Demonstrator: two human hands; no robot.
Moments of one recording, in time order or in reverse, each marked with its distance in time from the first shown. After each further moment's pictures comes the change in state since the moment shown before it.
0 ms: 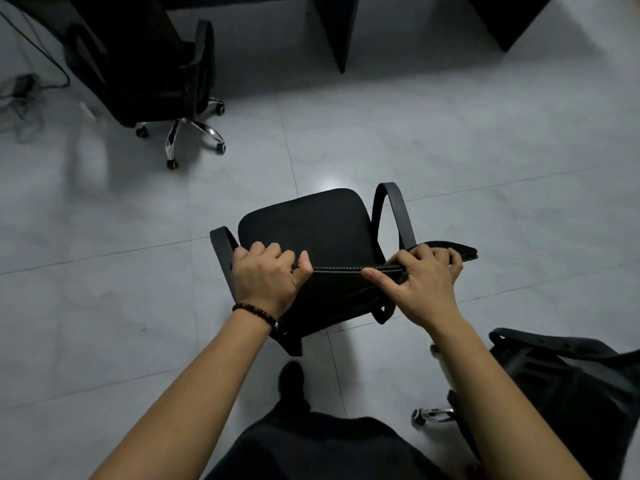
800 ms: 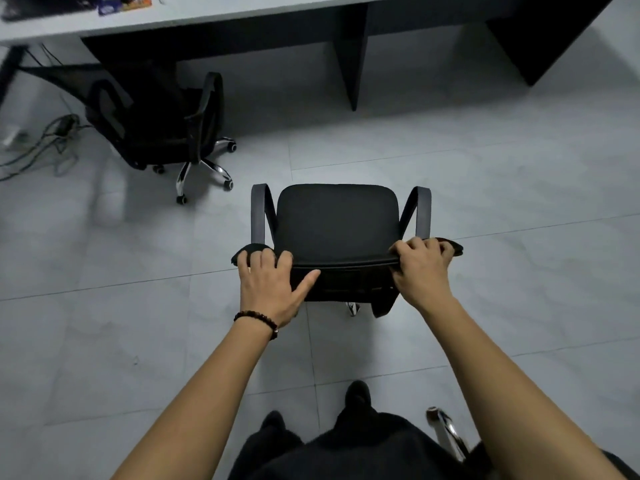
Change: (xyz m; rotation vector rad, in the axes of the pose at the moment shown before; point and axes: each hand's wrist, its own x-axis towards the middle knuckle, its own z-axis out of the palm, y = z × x) left_hand 0.154 0.105 0.057 0.115 -0.421 -0.129; right_hand 0.228 0.111 -0.010 -0.187 -0.072 -0.145
